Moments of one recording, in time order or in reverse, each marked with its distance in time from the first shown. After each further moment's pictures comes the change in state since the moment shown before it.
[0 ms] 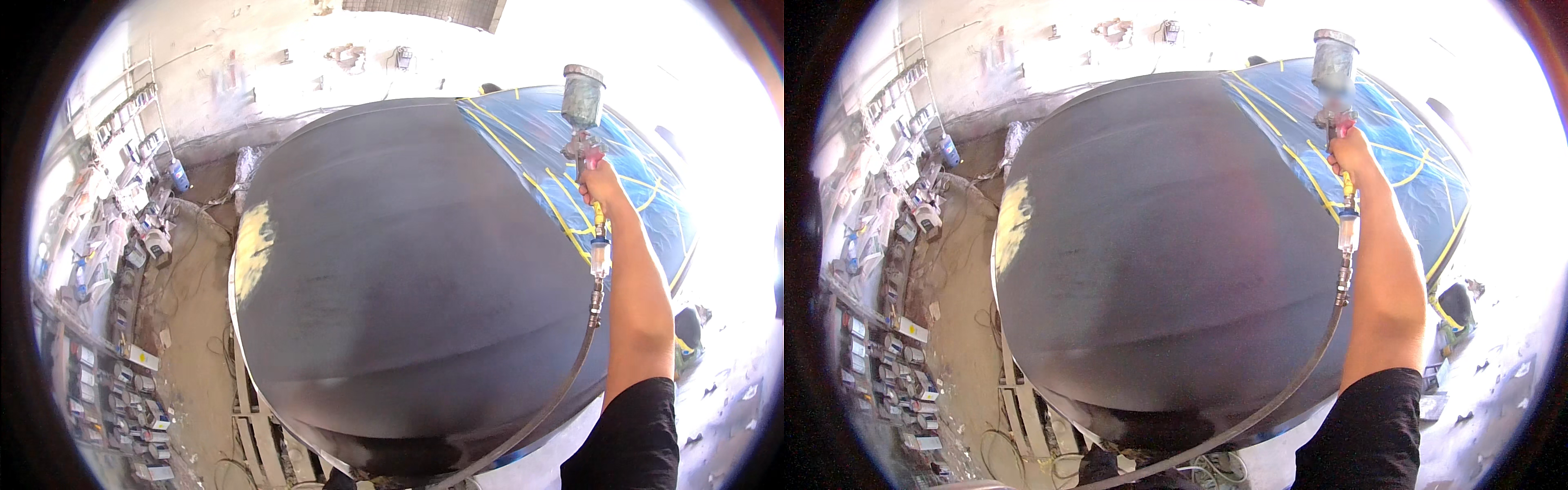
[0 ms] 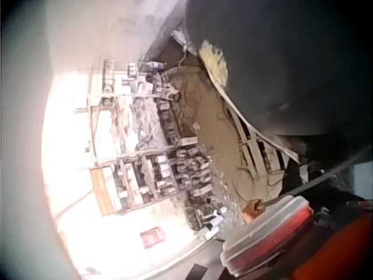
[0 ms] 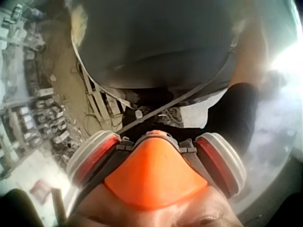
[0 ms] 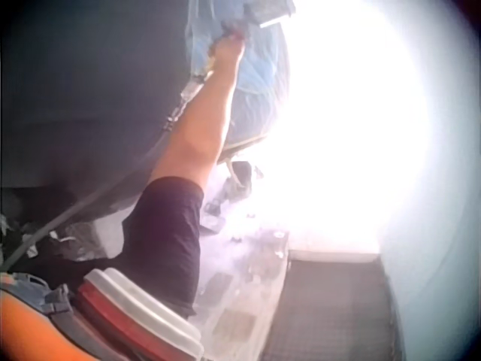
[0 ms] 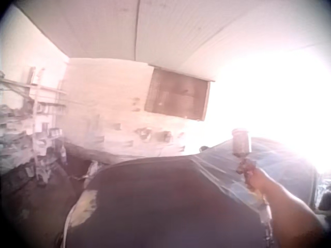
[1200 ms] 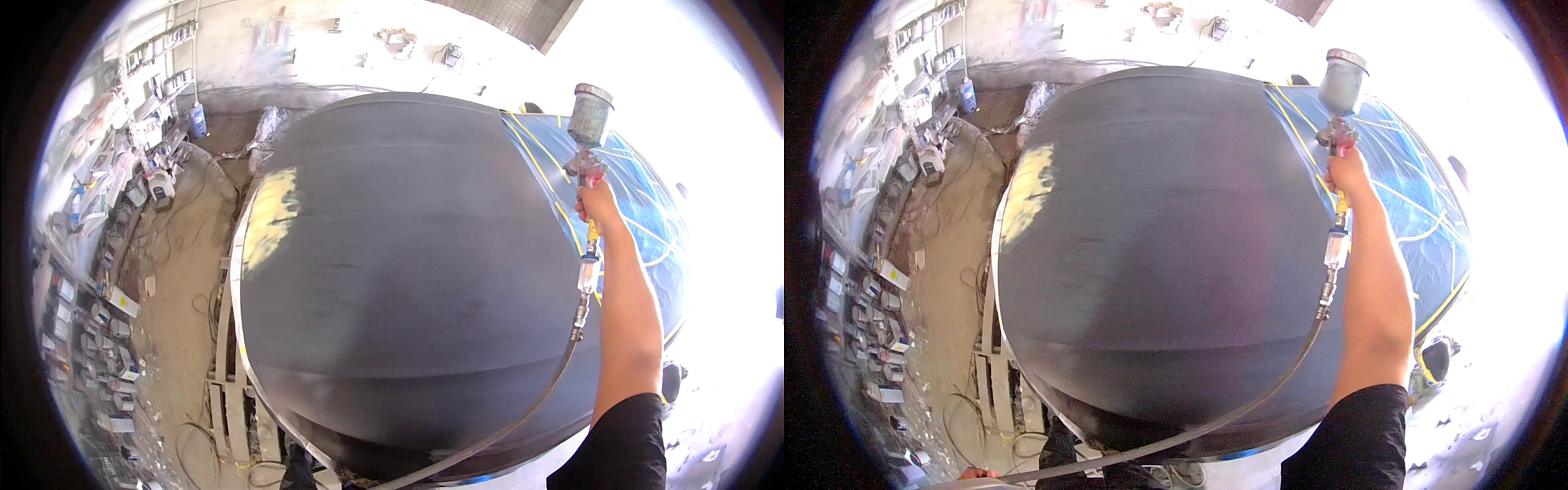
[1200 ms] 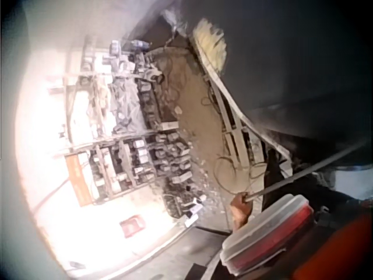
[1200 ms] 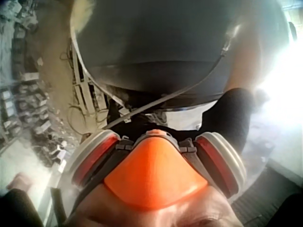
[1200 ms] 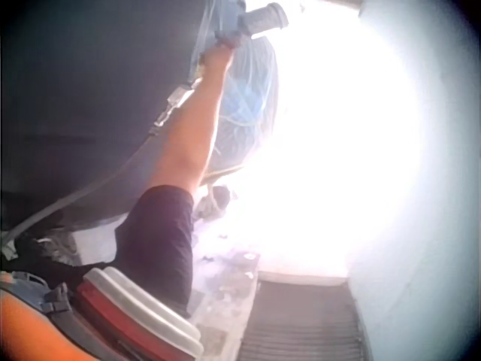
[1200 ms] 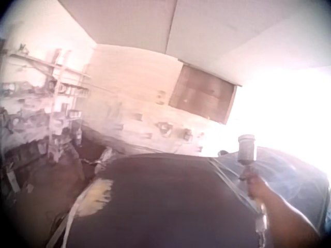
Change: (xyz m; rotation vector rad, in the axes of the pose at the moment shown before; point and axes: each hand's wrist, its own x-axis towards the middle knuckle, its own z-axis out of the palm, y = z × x) left_hand -0.031 0.105 -0.007 0.056 1.039 0.160; right_hand 0.025 -0.040 0.105 -0.076 -0.119 -0.069
